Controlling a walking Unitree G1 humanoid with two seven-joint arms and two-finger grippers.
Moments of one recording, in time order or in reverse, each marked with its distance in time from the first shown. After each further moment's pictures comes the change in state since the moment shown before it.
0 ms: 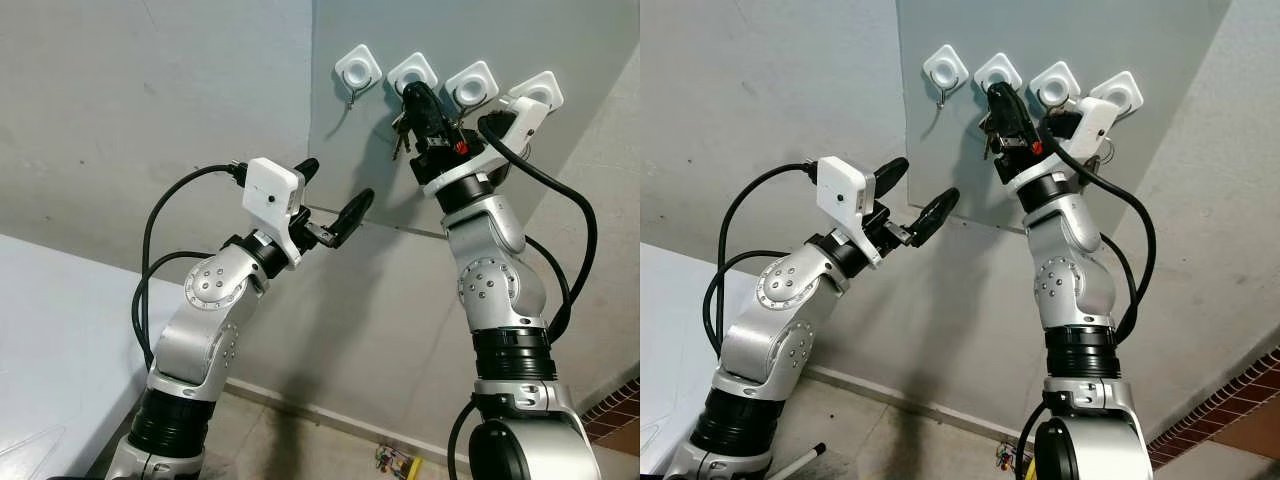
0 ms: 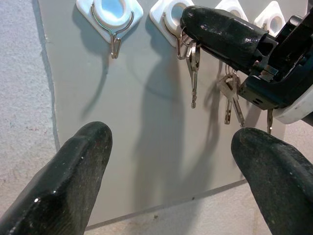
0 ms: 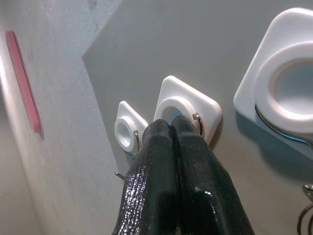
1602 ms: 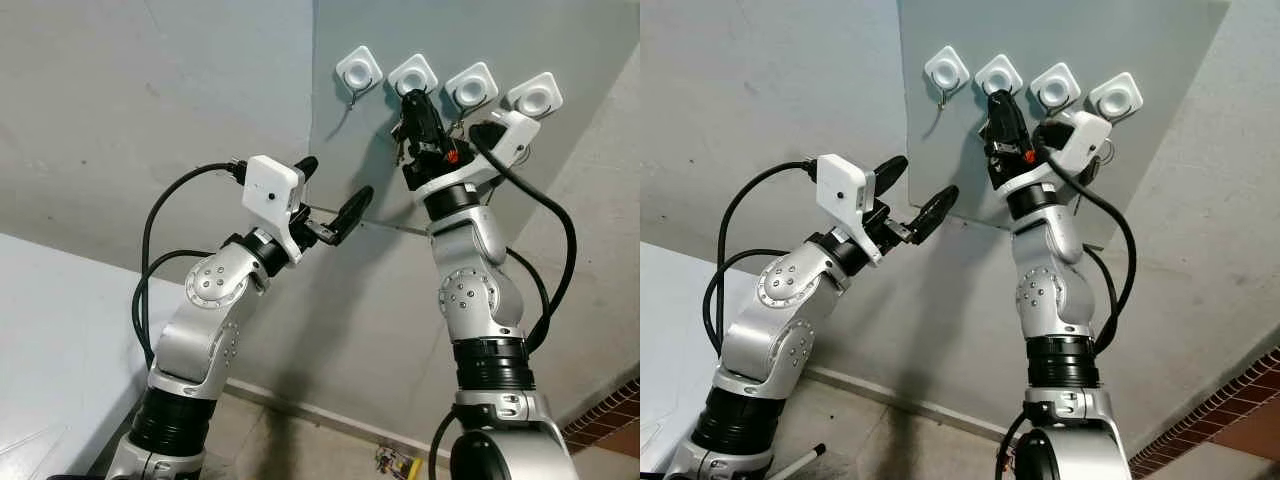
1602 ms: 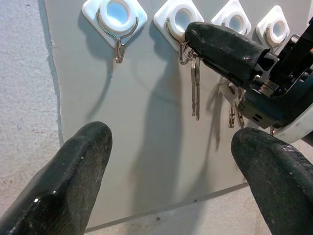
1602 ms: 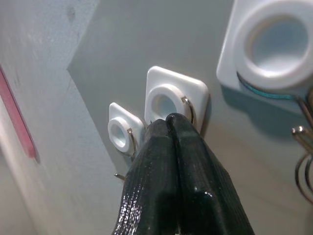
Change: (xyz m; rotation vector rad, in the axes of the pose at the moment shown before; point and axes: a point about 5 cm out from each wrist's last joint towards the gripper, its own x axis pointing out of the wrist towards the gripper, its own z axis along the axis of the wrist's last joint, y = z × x) left arm 0.001 0.001 0.001 -0.001 -0.001 0.014; right arm -0.004 0.006 -0.015 0.132 -0.054 -0.106
